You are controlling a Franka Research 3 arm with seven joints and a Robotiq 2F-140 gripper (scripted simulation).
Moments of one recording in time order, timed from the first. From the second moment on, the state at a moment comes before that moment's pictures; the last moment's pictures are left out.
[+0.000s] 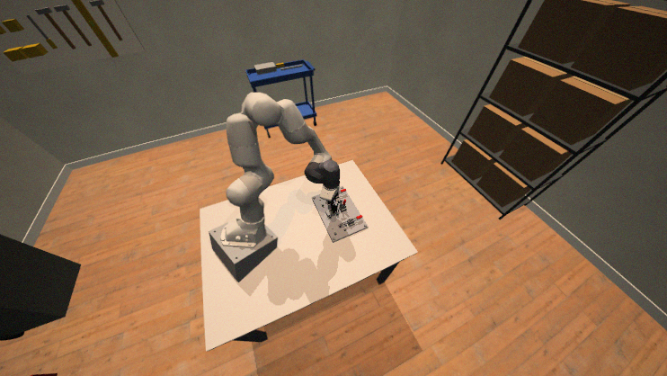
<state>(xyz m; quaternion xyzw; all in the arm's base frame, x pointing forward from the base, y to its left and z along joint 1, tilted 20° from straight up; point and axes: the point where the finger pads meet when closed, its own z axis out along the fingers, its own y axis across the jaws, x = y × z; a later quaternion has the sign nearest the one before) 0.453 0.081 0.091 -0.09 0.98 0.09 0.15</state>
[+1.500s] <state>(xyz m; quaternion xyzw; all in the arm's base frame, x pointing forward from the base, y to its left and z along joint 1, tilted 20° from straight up) 0.456 0.078 0.091 -0.09 0.98 0.09 0.15</state>
